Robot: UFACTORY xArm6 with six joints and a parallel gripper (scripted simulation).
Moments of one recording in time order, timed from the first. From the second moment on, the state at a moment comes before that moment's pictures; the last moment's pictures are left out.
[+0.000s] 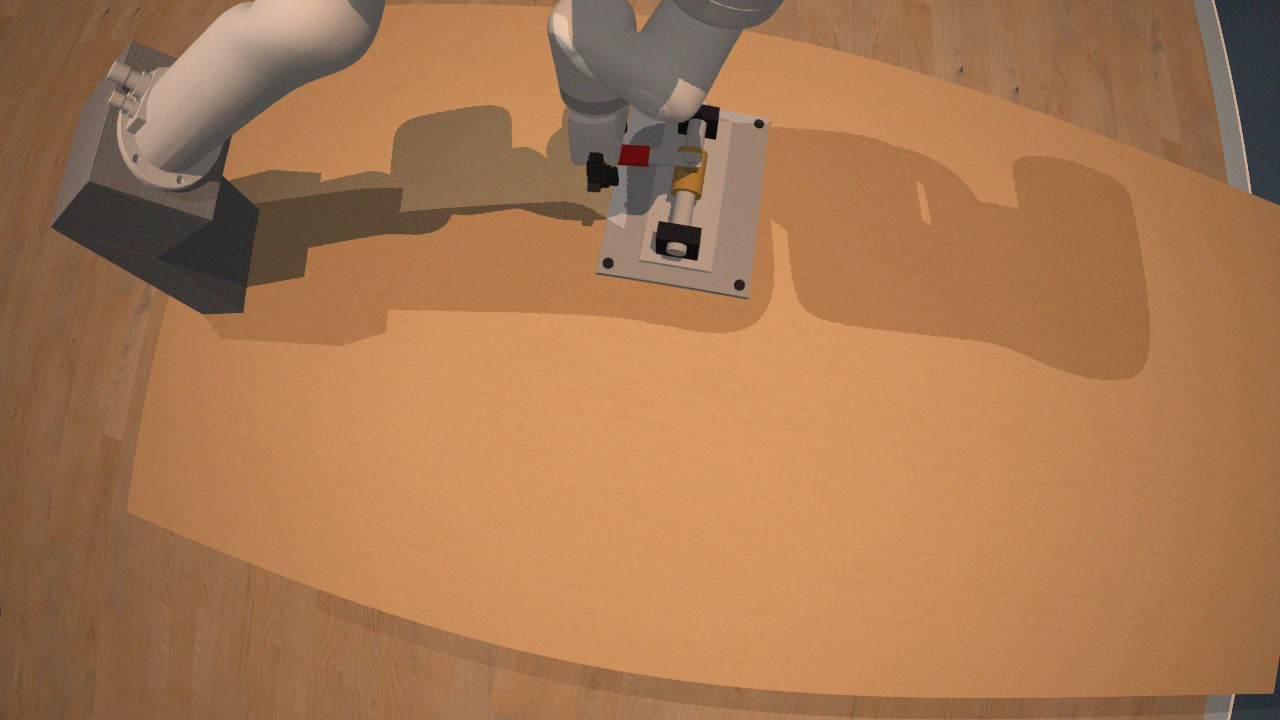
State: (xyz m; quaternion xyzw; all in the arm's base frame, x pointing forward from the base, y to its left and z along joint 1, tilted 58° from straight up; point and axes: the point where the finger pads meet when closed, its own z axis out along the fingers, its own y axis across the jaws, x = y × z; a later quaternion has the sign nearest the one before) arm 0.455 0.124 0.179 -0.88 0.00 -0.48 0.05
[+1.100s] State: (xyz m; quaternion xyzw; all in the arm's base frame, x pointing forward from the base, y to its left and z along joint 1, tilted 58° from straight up) arm 0.436 0.122 0.191 -0.88 0.00 -0.48 0.05
